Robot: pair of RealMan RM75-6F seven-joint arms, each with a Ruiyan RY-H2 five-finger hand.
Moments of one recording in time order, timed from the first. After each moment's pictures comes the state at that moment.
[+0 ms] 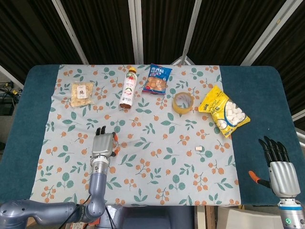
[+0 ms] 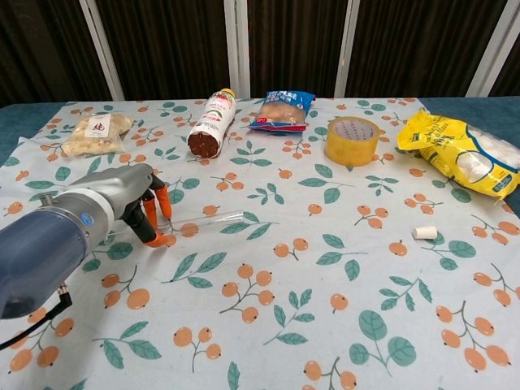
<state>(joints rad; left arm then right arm) -0.72 -1.93 -0.34 -1.54 0.58 1.37 0.92 0.05 -1.17 0.05 -1.62 -1.56 1.55 0.03</state>
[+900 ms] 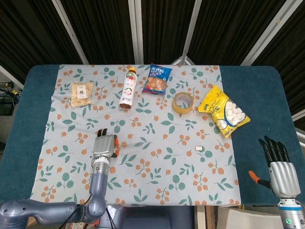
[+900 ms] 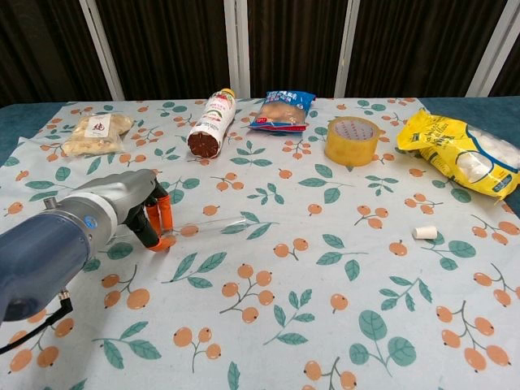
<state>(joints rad) -0.73 -1.93 -0.34 -1.54 0.55 1.37 0.91 0.04 -1.17 0.05 -1.62 -1.56 1.55 0.03</state>
